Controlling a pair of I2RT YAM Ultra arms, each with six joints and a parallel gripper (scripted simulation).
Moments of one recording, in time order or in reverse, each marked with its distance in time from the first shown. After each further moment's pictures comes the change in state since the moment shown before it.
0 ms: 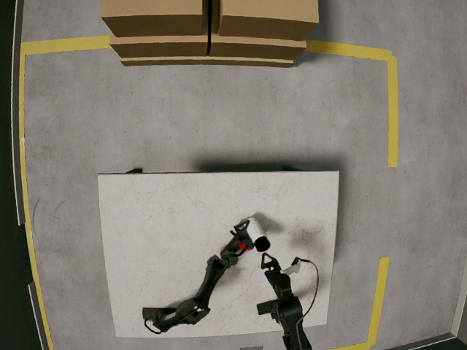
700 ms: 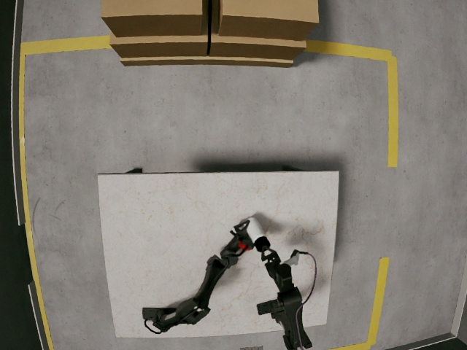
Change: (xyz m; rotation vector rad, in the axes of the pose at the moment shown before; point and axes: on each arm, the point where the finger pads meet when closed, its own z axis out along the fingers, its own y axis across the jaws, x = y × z) left arm 0.000 0.000 0.000 0.000 0.000 0.000; right arm -0.009 -0.014 0.041 0.019 0.041 0.028
